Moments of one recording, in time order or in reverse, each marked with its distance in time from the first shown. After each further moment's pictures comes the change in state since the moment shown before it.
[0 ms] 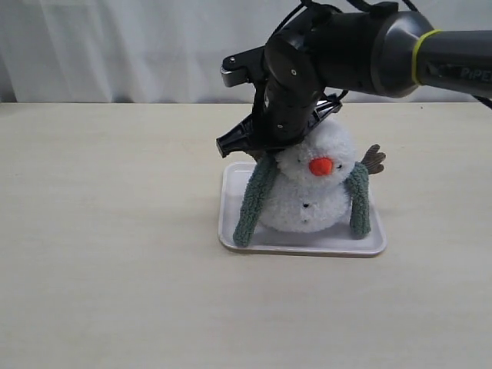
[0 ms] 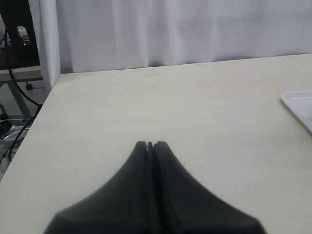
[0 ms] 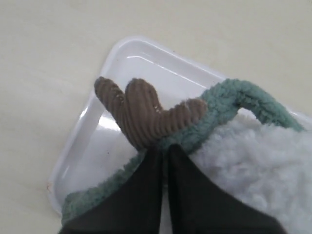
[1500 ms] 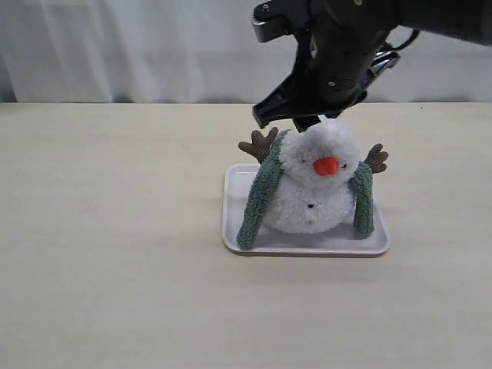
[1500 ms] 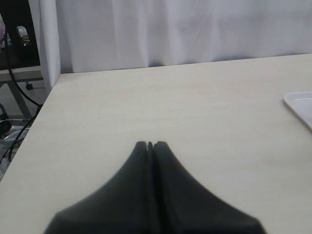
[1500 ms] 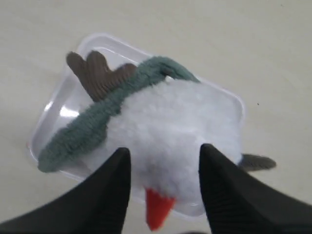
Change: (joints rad) left arm 0.000 0.000 0.000 0.000 0.000 0.000; right arm -0.019 -0.223 0.047 -0.039 0.192 -0.066
